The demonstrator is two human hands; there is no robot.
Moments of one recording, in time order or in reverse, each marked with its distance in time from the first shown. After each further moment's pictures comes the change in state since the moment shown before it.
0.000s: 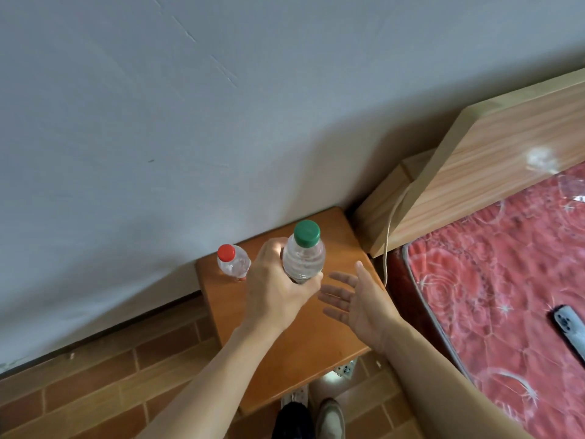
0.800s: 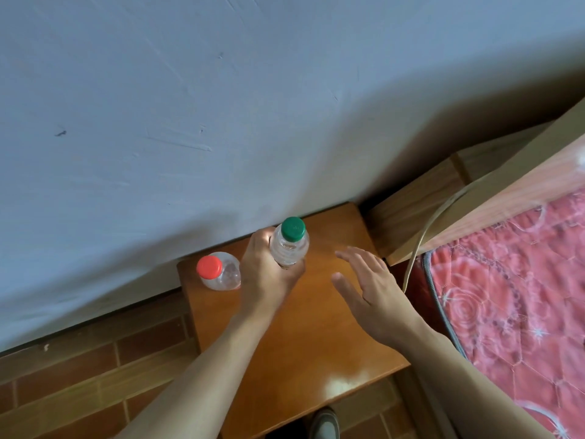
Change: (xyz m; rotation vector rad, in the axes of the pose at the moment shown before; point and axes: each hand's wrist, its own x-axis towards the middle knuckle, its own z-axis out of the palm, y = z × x) left_hand 0.063 -0.102 0.071 -0.033 0.100 -0.190; right_hand 0.068 -0.027 -0.009 -1.342 0.085 -0.638
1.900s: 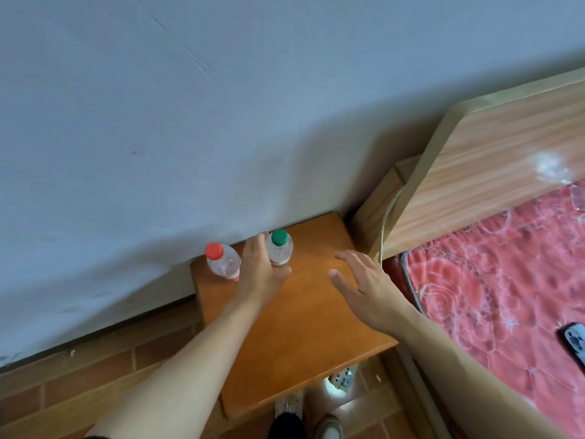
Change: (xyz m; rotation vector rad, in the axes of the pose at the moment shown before) left_hand -0.035 0.035 -0.021 0.161 -0.141 -0.038; right_hand -0.069 -0.007 -0.050 0.005 -0.008 -0.016
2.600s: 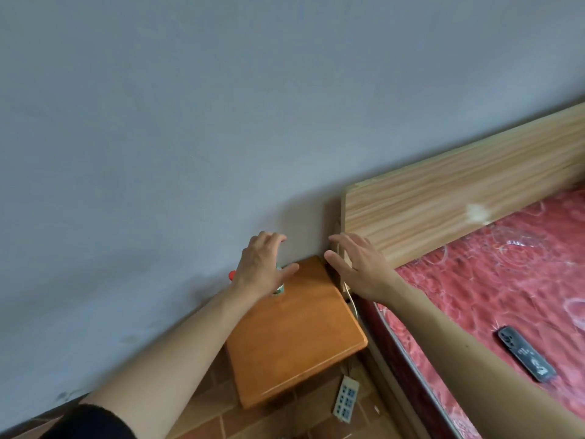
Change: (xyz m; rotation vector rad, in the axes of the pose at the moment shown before) left_hand -0.163 0.219 -0.163 0.405 0.023 0.453; right_hand -0.195 -0.081 -0.167 -0.053 0.279 -0.192
